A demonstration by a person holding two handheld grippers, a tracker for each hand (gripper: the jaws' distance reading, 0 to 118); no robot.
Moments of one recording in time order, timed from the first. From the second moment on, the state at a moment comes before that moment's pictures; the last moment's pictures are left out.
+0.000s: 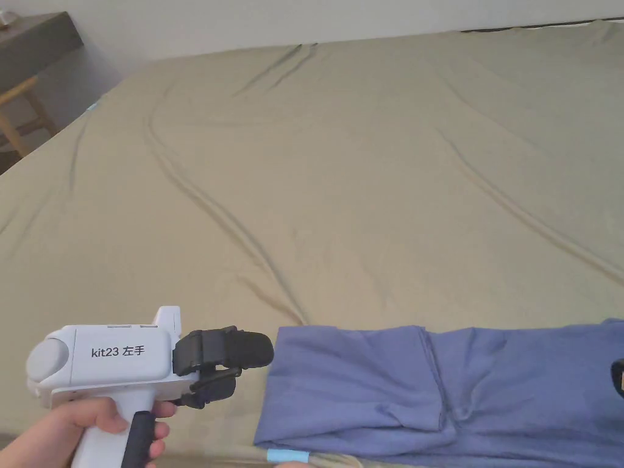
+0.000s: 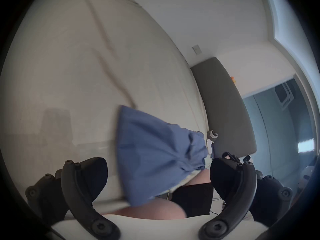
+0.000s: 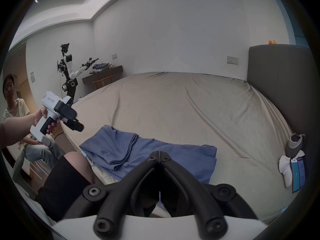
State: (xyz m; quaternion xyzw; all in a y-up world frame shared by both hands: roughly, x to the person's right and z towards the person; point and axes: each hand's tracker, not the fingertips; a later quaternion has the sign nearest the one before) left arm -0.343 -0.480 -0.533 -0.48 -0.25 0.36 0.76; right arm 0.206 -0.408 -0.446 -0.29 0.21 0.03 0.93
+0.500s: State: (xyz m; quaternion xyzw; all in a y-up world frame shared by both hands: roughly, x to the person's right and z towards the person) left arm -0.302 -0.552 -0.593 -0.49 -0.32 0.36 0.73; right arm 0.186 -0.414 -0.452 -0.33 0.17 0.04 0.93
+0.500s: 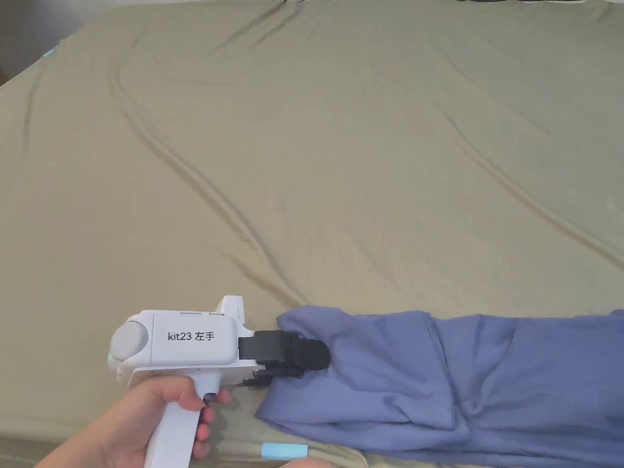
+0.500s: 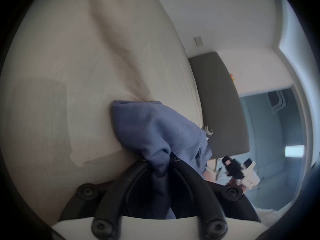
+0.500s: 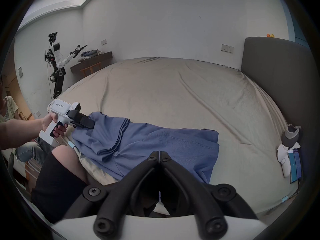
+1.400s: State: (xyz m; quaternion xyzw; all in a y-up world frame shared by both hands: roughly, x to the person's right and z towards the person) left arm -0.252 -0.319 -0.573 -0.56 -0.12 0.06 0.82; right arm 0.204 -0.385 -0.426 -0.27 0.21 0.01 0.94
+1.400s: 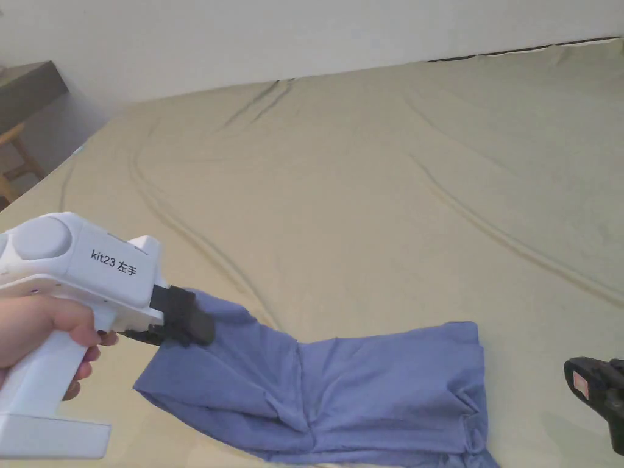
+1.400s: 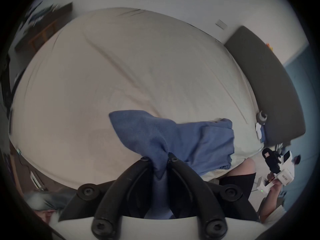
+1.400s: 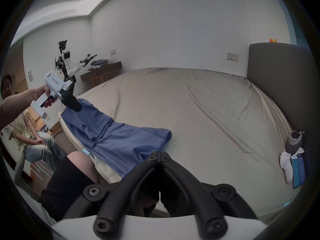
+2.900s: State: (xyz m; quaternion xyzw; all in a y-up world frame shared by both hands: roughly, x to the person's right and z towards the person) left arm 0.031 -0.481 -0.588 -0.58 -0.27 -0.01 0.77; right arm 0.196 -0.428 -0.424 -0.31 0.21 0.04 0.92
